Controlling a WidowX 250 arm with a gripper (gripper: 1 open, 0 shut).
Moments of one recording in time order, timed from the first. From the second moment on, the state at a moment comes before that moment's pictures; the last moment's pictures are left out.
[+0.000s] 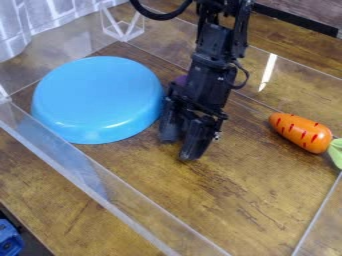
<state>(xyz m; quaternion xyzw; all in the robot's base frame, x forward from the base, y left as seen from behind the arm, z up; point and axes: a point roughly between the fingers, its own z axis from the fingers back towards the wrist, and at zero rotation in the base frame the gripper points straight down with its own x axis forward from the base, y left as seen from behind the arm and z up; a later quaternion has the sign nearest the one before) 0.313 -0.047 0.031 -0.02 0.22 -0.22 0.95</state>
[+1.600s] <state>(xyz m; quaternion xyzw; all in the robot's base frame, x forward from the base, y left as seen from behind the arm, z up) 0.311 -0.047 0.048 -0.05 0.19 -0.22 0.96</state>
